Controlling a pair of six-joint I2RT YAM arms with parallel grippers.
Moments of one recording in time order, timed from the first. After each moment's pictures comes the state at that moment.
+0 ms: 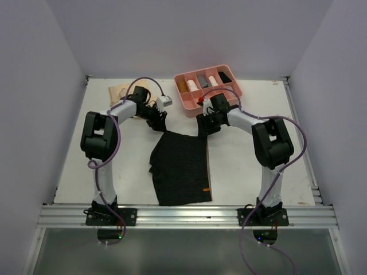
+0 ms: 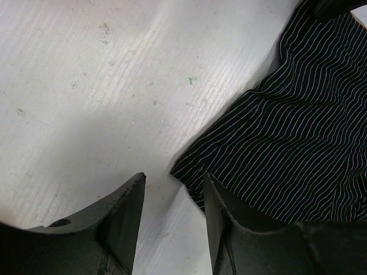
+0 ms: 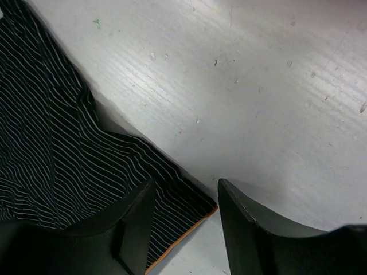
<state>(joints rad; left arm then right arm) -0.22 2.09 1.49 -0.55 0.71 0.55 0.40 2.00 1.37 -0.42 -0.35 0.01</state>
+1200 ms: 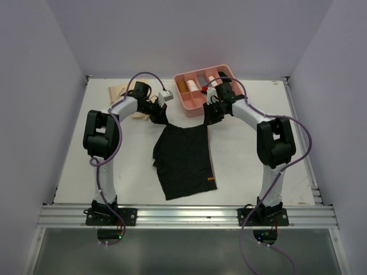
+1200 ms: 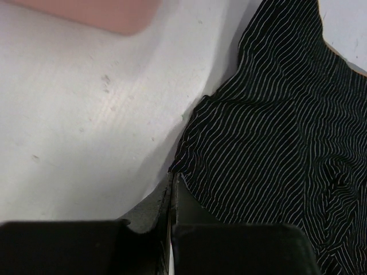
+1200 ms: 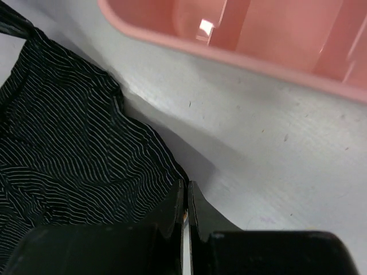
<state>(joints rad) -0.22 2.15 1.58 -0.56 0.81 0.55 0.34 2.01 1.50 -0.53 -0.38 -0.05</state>
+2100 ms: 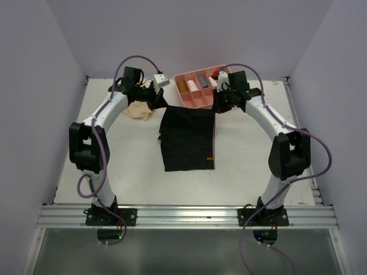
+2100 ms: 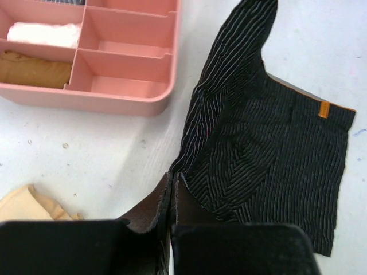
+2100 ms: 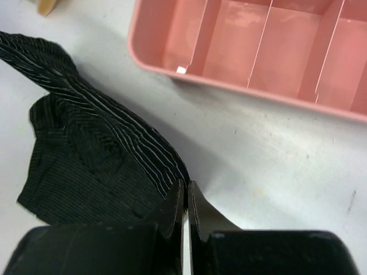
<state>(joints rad) -0.21 1.94 1.66 -0.53 0.84 0.56 0.29 1.85 1.58 -0.56 -0.31 -0.05</state>
